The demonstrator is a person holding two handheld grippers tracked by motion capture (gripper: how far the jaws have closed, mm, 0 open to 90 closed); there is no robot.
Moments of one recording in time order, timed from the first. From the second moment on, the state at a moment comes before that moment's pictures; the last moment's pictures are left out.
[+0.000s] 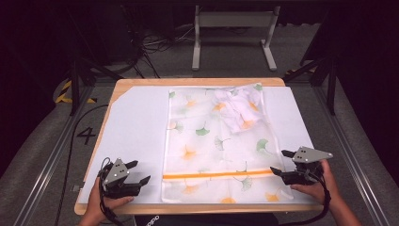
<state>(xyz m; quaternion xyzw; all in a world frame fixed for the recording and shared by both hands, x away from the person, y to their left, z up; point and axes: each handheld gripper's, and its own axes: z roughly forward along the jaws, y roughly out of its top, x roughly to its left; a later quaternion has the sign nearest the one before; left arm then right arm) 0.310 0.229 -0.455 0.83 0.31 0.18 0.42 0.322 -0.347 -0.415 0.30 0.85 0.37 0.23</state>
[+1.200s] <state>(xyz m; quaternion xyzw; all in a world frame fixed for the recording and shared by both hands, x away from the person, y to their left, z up) 0.314 0.227 -0.454 0.83 0.32 0.18 0.42 0.314 -0.344 -0.431 0.32 0.84 0.36 0.26</state>
